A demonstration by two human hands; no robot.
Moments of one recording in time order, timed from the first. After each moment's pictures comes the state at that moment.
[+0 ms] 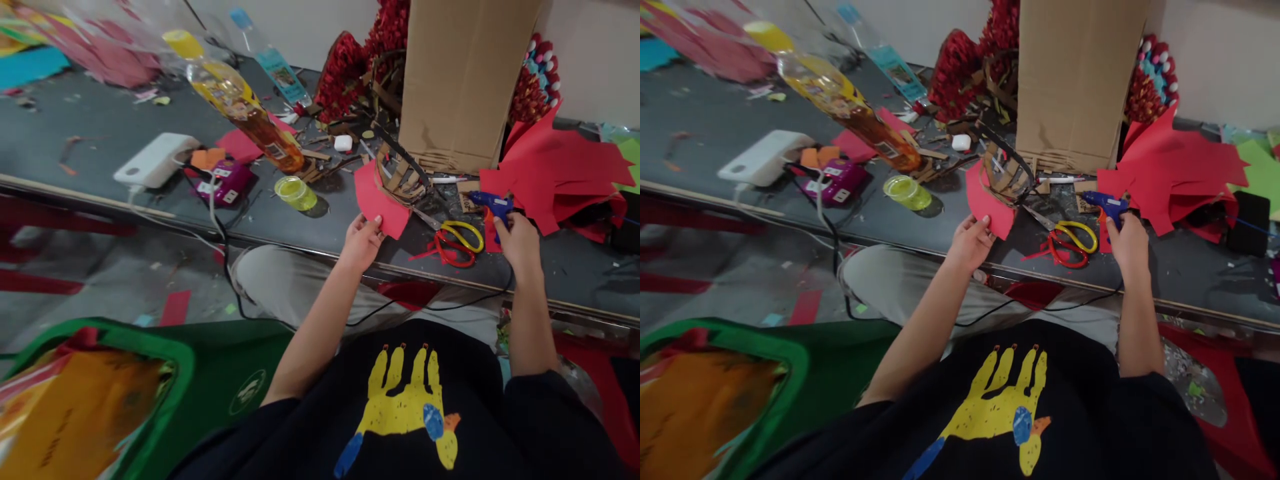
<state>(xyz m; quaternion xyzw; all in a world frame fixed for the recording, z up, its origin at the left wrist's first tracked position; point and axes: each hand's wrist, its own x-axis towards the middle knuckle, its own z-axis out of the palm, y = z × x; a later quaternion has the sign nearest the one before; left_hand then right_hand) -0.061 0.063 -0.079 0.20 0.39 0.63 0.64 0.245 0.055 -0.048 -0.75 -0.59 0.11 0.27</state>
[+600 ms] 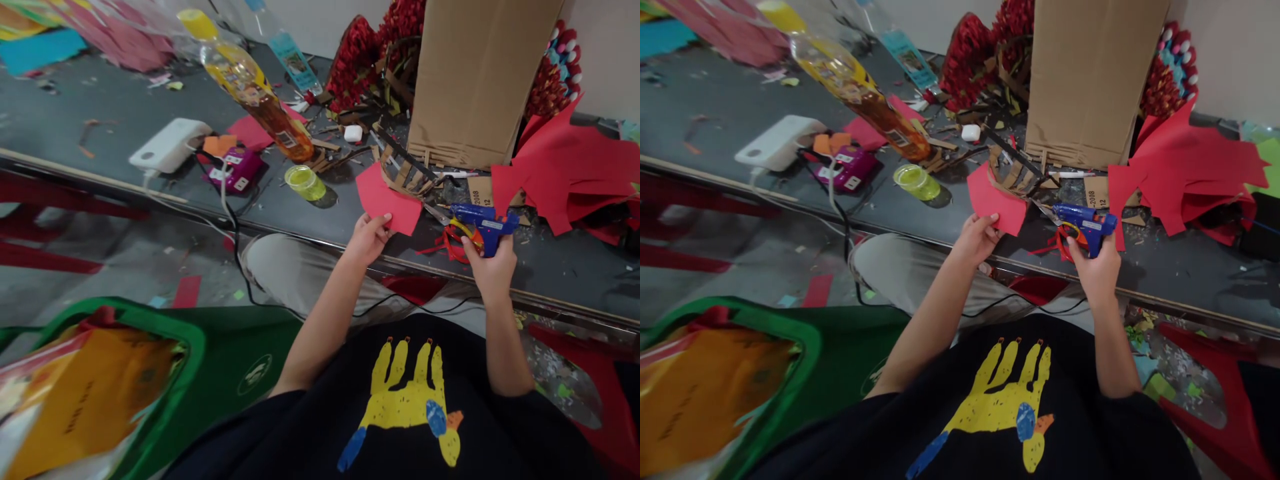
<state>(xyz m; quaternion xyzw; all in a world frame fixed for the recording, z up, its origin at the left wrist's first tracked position) -0.064 0.057 -0.083 0.21 0.41 0.61 0.64 0.162 -0.003 -0.048 -0.72 -0.55 0.12 0.40</state>
